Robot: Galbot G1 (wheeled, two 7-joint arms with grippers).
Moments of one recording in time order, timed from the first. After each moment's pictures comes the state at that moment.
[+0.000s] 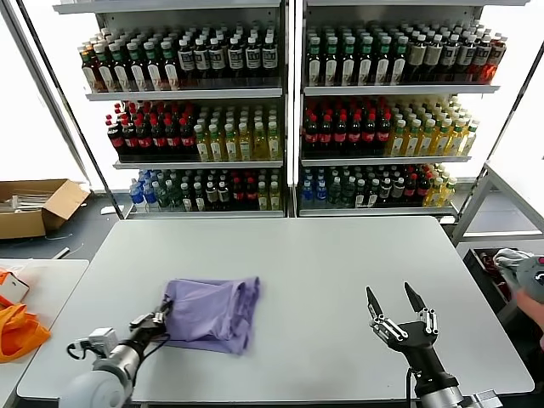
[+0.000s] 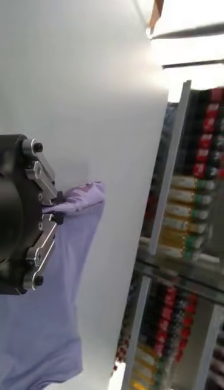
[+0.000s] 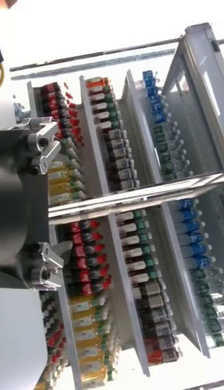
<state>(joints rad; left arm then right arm) 1.39 -1.15 -0.66 -1.85 -0.66 0.41 -0.02 -1.72 1.28 0.64 2.24 0.50 0.07 -0.13</state>
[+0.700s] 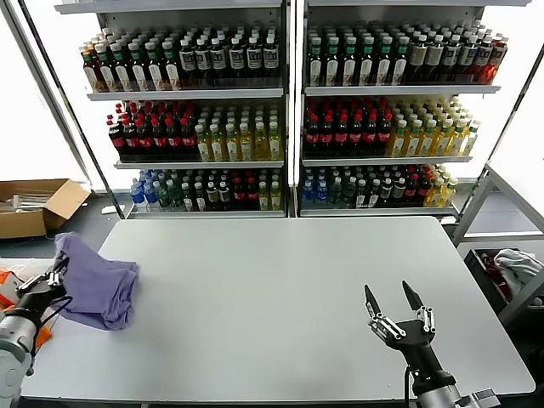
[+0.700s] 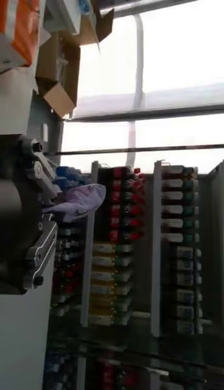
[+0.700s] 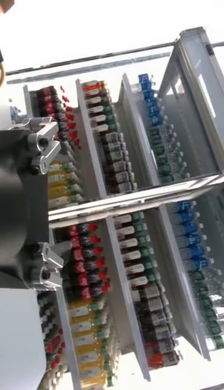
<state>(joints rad) 1.41 -1.01 -0.95 -1.99 -0.69 0.45 -0.02 -1.72 1.29 0.63 2.24 0.50 0.08 -0.14</state>
